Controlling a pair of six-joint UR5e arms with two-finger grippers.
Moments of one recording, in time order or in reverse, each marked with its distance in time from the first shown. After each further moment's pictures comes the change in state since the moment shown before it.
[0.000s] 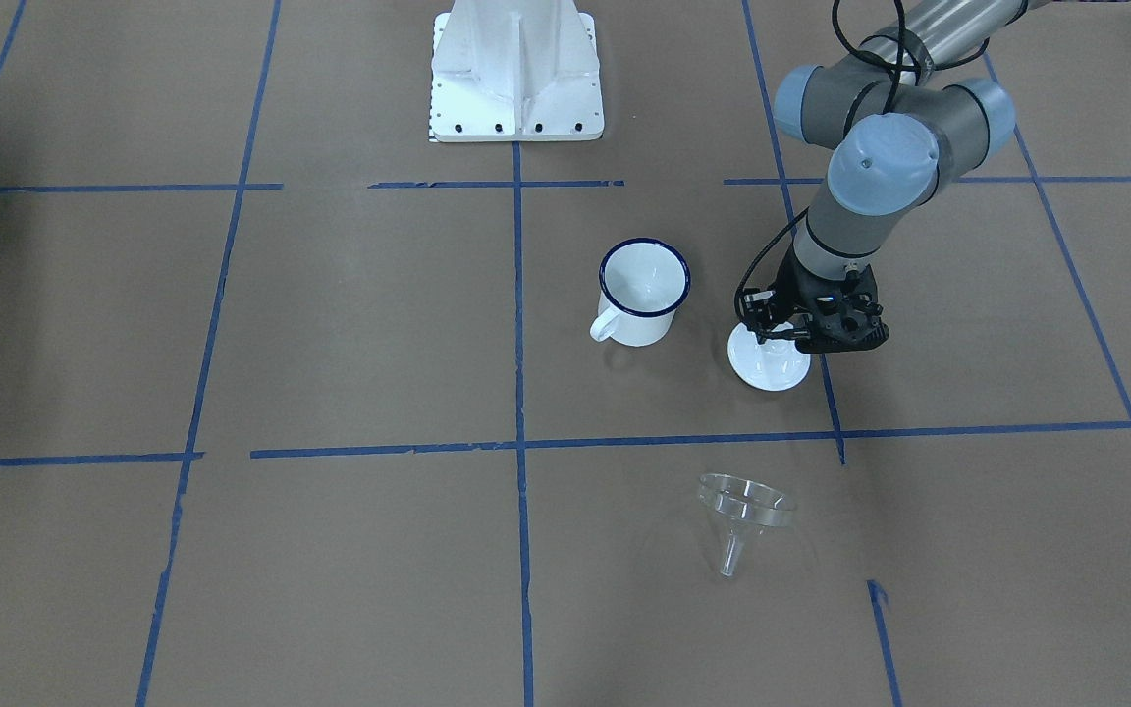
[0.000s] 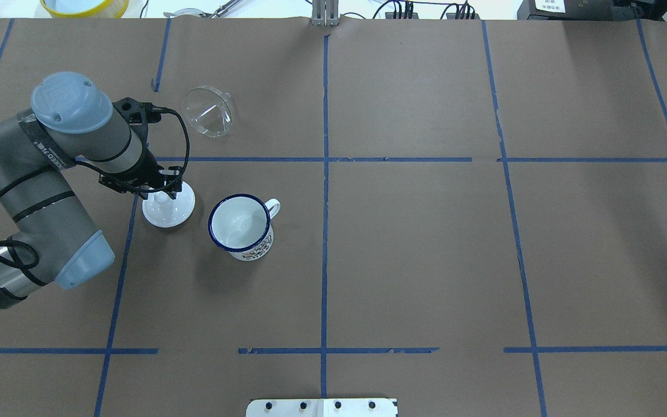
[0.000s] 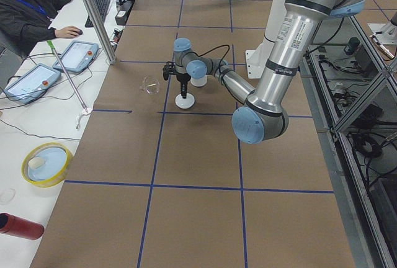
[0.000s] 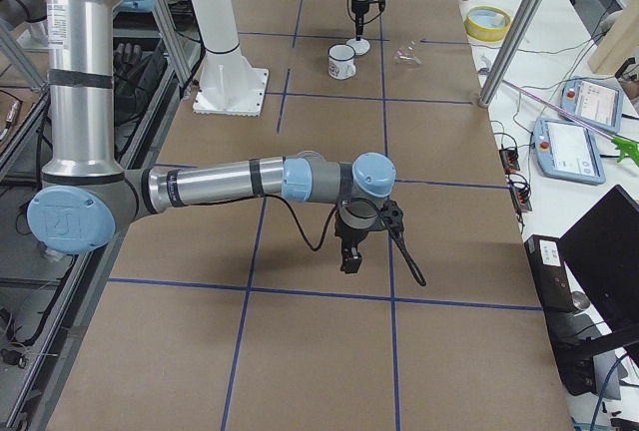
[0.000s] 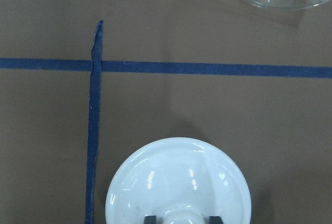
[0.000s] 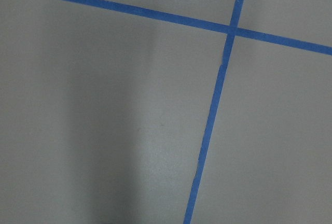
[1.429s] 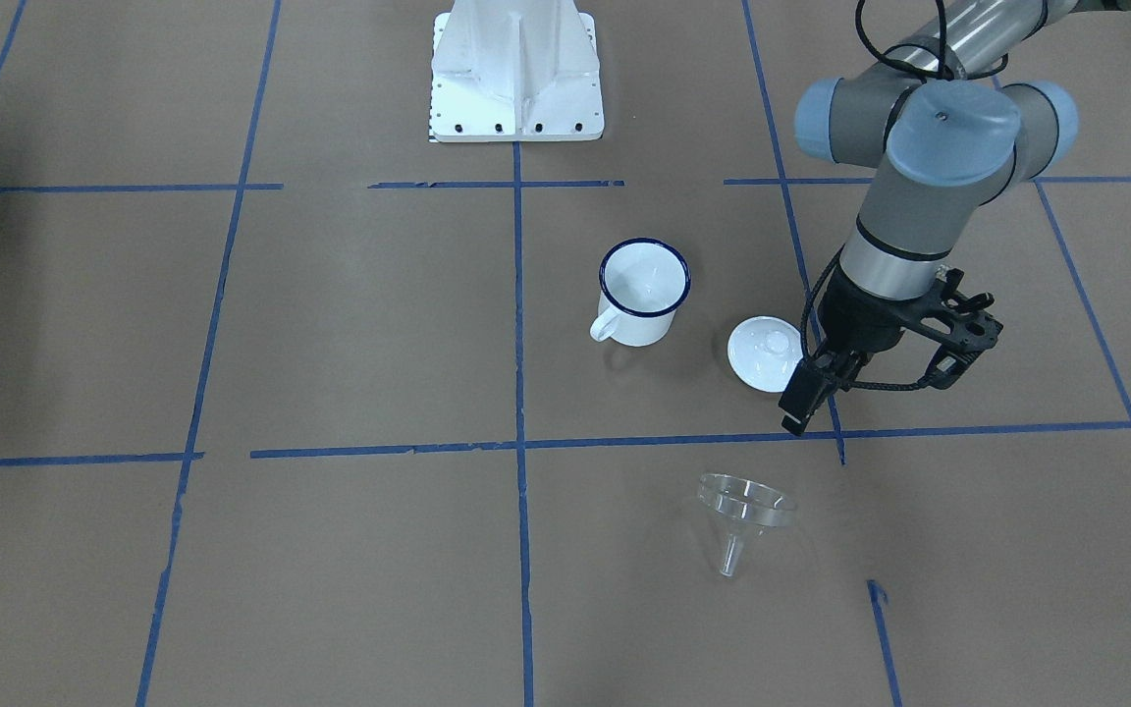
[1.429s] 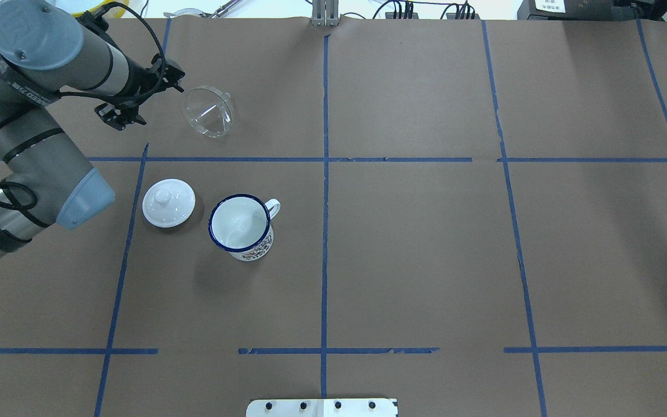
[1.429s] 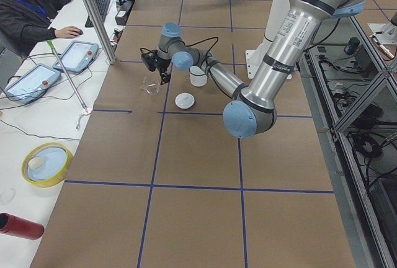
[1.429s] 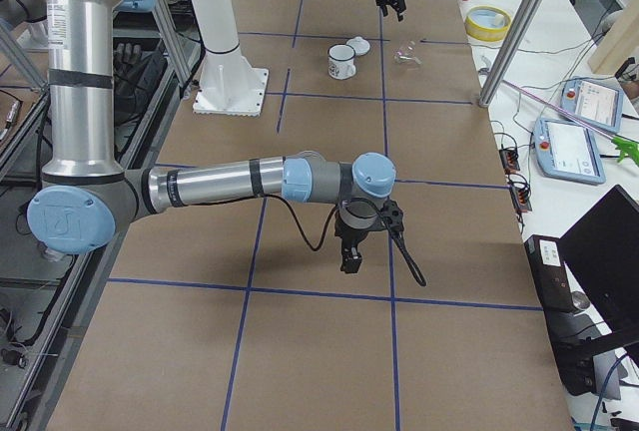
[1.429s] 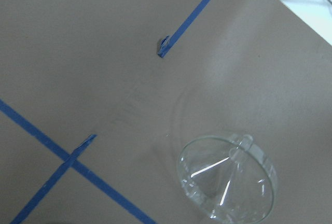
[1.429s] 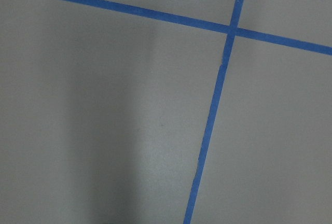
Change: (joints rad) left arm -0.128 -0.117 0.095 -0.235 0.167 -0.709; right arm 0.000 0.000 0.000 0.000 0.000 0.000
